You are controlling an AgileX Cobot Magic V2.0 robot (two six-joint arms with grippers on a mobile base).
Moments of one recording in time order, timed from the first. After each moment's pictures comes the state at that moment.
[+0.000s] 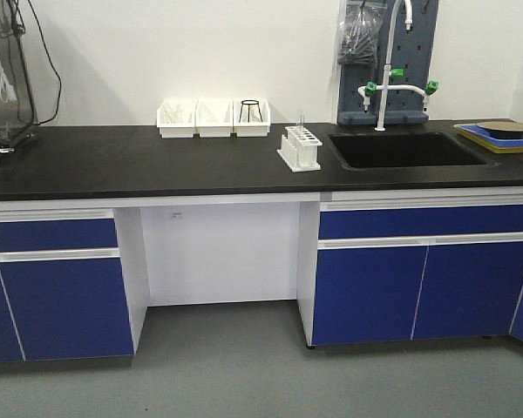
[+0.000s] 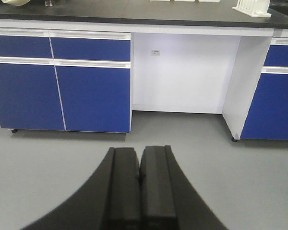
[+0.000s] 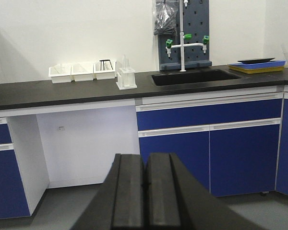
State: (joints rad) left arm 0.08 -0.01 0.03 0.05 0.29 -0.17; right arm 0.02 -0.01 0.03 -0.15 0.05 0.21
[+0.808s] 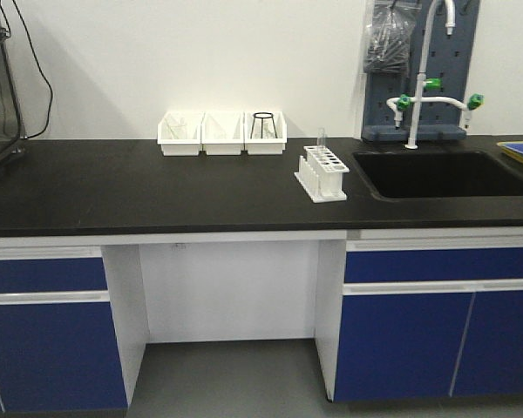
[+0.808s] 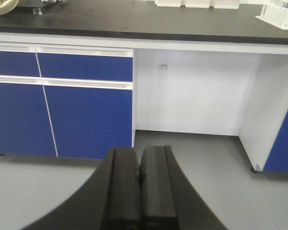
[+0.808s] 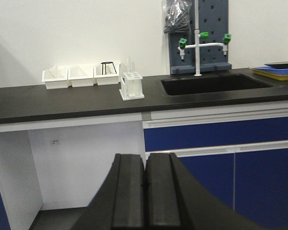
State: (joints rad) left arm 0.08 -0.01 0.03 0.05 0.29 -0.17; right arm 0.02 -0.01 0.03 -0.15 0.05 0.21
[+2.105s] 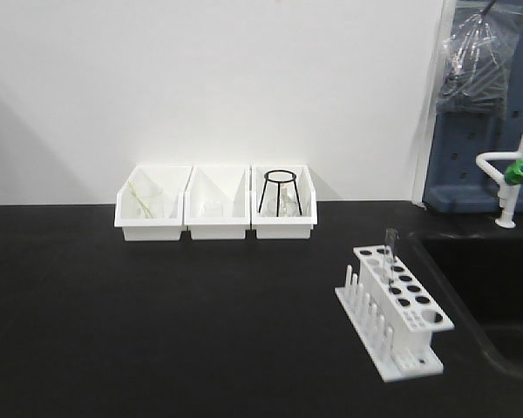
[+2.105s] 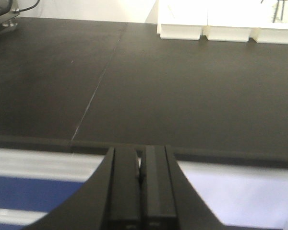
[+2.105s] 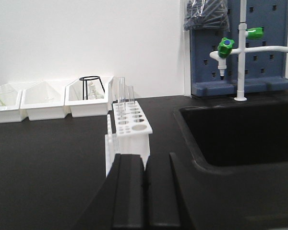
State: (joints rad) left arm 0.08 -0.01 0.03 0.05 0.29 -0.17; right arm 0.02 -0.01 0.03 -0.15 0.05 0.21
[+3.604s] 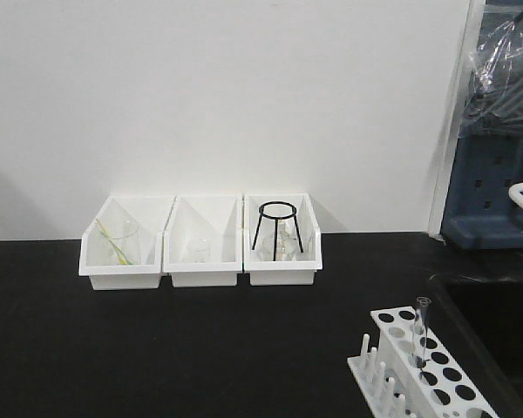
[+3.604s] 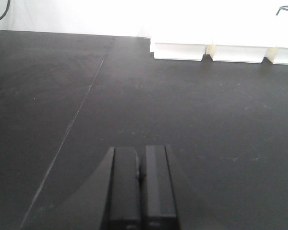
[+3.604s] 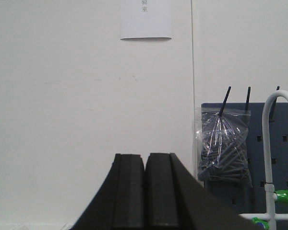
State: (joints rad) left arm 0.08 -0.01 0.03 0.05 0.29 -0.17; right arm 0.02 0.40 -0.45 -0.10 -0.26 0.10
